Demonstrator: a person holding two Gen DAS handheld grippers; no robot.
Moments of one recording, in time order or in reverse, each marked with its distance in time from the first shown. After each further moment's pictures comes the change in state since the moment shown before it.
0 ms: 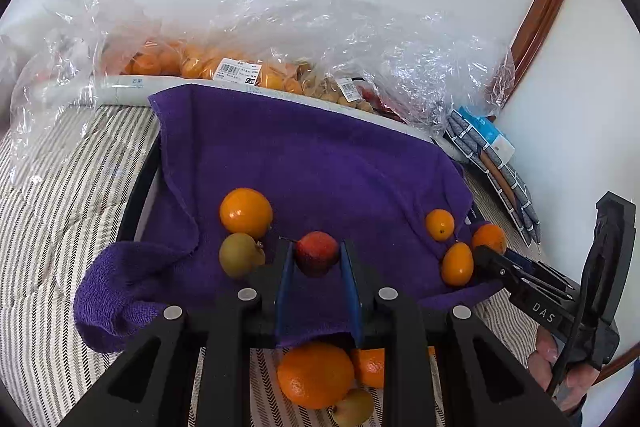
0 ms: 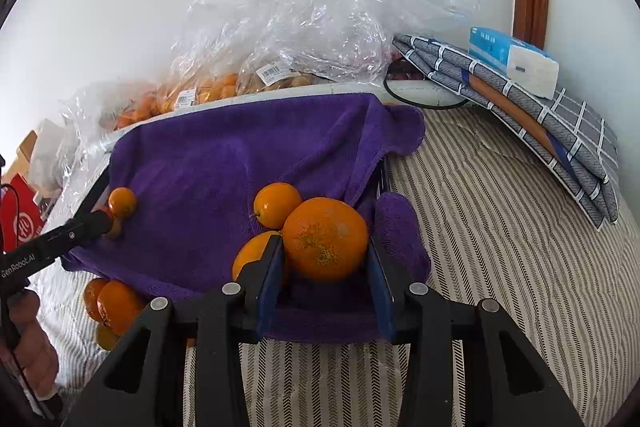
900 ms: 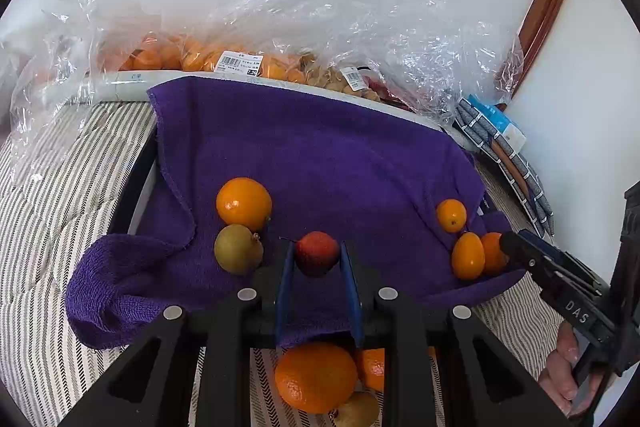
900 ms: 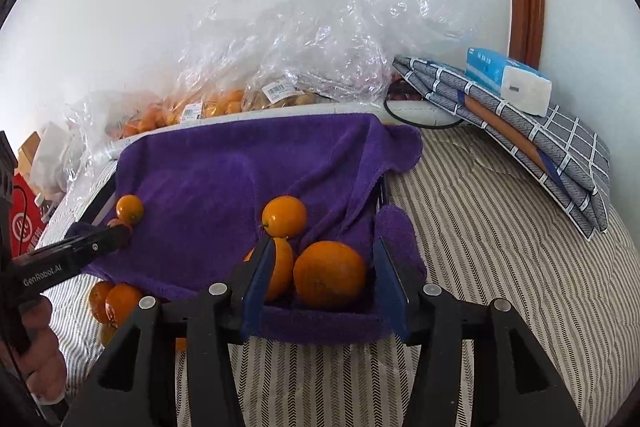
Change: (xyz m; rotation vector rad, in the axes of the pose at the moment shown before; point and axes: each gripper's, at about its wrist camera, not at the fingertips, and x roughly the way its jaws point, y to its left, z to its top) left arm 0.011 -0.004 -0.002 0.017 0.017 0.043; right arm -0.015 0.003 0.000 0.005 -0.066 -0.004
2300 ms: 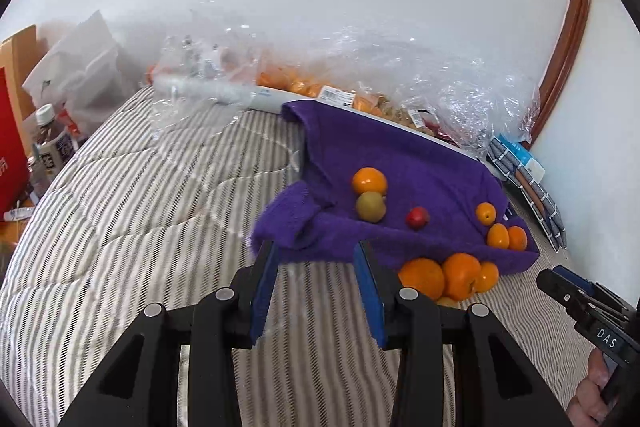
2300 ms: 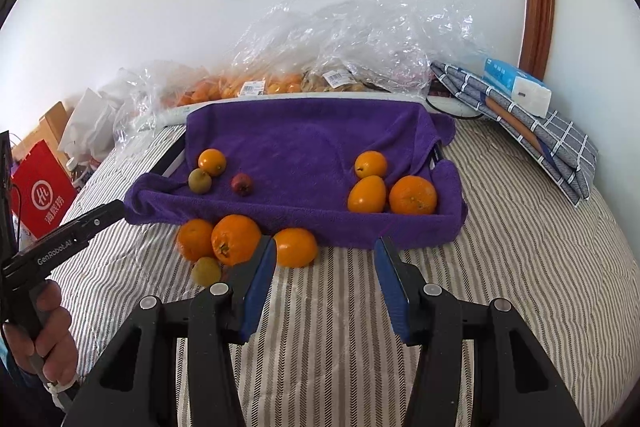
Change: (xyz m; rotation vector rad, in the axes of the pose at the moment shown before) left arm -0.102 0.068 -0.054 -0.103 -0.152 0.132; right arm -0.070 0.077 -0.043 -0.065 0.031 0.014
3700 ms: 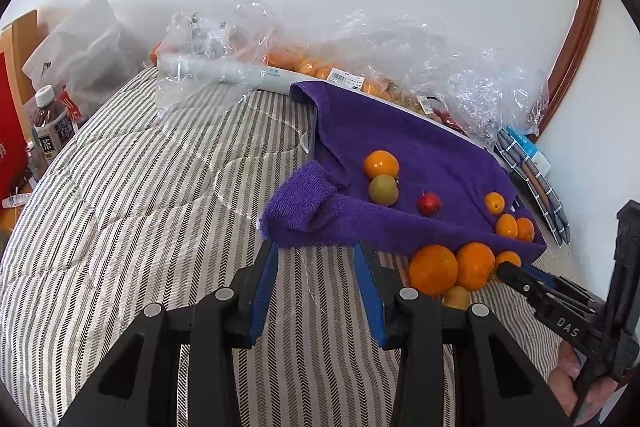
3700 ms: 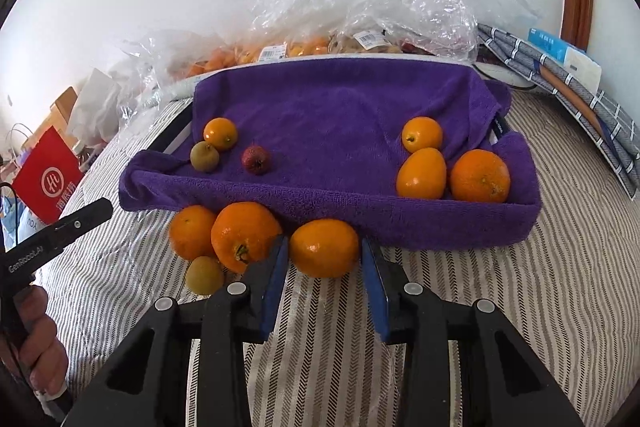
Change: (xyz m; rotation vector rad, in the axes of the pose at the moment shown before) left arm 0.010 0.004 -0.005 -0.013 0.058 0.001; right arm 0.055 0.007 -0.001 -0.010 0.075 0.100
